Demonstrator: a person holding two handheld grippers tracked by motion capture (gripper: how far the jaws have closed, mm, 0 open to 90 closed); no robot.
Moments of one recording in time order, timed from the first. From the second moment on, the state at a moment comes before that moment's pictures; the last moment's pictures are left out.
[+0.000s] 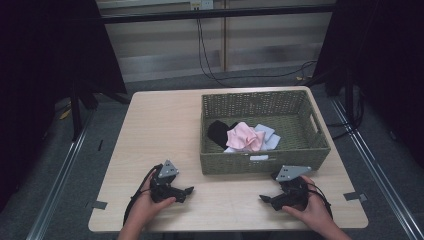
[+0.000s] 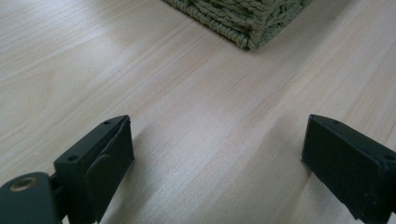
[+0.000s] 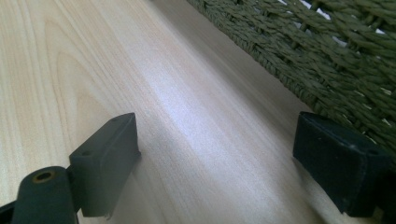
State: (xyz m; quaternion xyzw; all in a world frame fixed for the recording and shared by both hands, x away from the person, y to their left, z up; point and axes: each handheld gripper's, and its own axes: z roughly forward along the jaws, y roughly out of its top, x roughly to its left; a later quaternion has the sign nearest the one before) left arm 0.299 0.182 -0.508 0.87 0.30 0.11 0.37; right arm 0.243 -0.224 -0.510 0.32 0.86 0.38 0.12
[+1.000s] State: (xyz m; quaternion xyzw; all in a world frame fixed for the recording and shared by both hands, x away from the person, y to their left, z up) left arm 0.299 0.182 -0.508 0.87 0.30 0.12 0.37; right arm 0.265 -0.224 -0.440 0.33 0.90 0.27 0.03
